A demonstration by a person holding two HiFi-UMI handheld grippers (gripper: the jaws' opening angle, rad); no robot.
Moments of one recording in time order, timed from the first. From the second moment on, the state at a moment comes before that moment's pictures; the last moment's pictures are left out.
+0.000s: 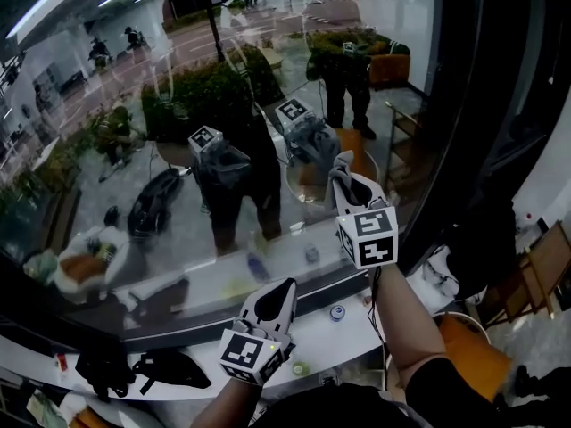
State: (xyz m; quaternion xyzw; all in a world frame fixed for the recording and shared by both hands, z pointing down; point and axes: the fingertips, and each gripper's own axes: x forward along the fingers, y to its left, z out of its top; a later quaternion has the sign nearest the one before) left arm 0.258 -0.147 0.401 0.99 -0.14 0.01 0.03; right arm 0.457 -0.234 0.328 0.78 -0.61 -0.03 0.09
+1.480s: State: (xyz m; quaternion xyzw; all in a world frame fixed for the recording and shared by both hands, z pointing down) left arm 0.282 -0.133 0.406 0.98 -0.18 0.03 0.01; right arm 0.546 -0.203 0.348 0.81 -0.59 -0.02 0.08
